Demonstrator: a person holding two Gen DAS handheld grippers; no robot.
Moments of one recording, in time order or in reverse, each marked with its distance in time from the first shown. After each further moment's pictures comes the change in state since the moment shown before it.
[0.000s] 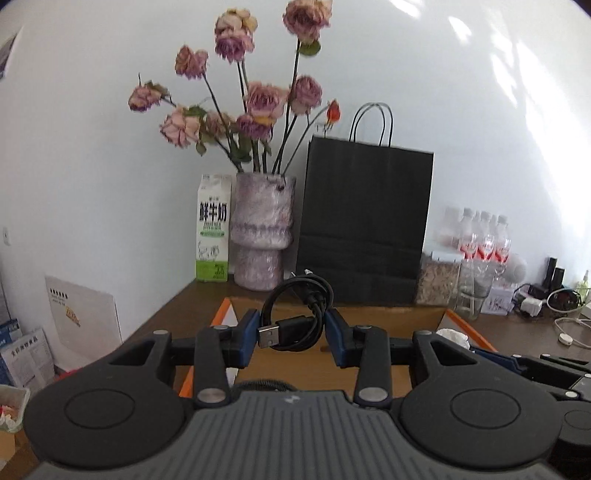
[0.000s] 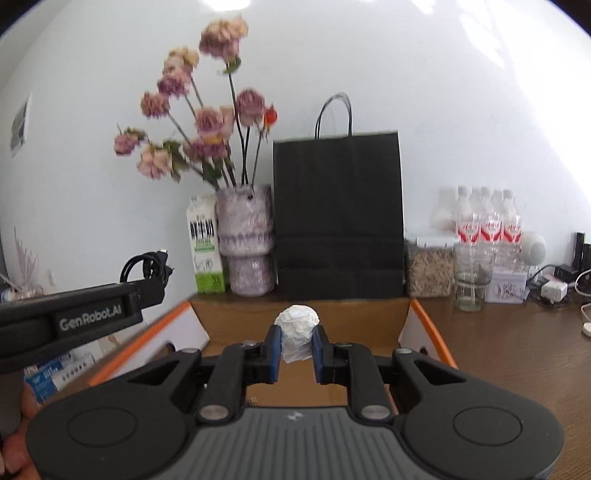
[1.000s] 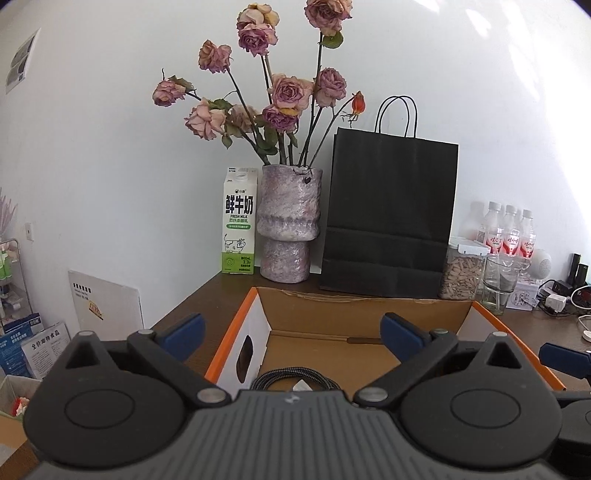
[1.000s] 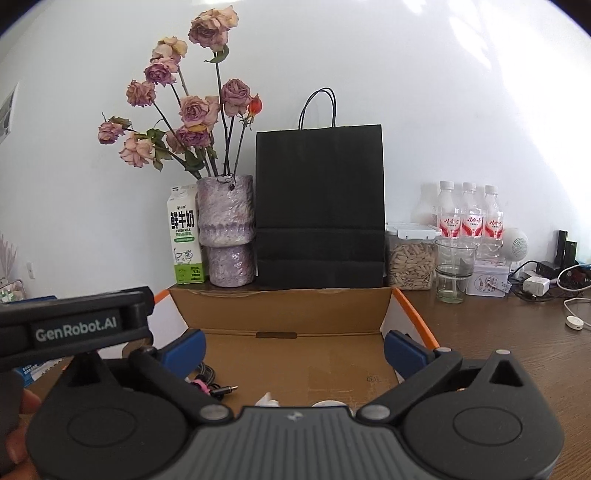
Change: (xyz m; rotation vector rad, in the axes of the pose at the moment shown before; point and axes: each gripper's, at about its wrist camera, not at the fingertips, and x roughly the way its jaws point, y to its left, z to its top) left arm -0.007 0.001 -0.010 0.006 -0.017 0.103; right arm -0.004 0.005 -0.010 -0.011 -0.022 -0.081
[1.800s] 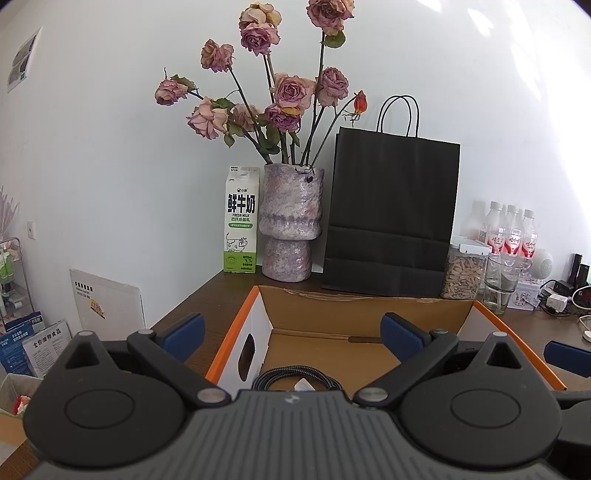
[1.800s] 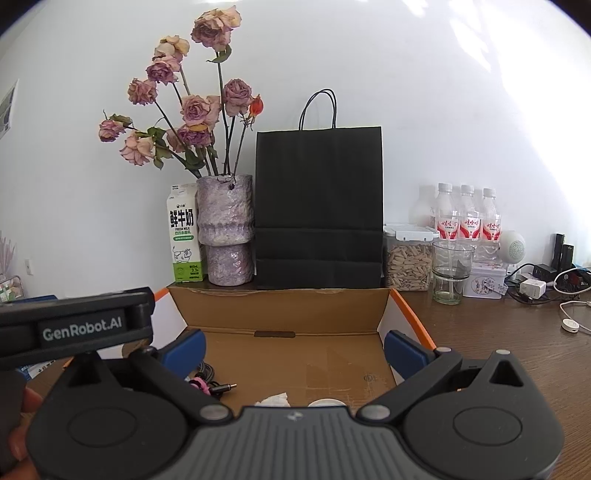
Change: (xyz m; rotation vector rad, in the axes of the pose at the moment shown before) left arm 0.000 0.002 -0.001 -0.003 0.000 0.002; right arm -0.004 0.004 0.001 -0.012 -0.004 -0.012
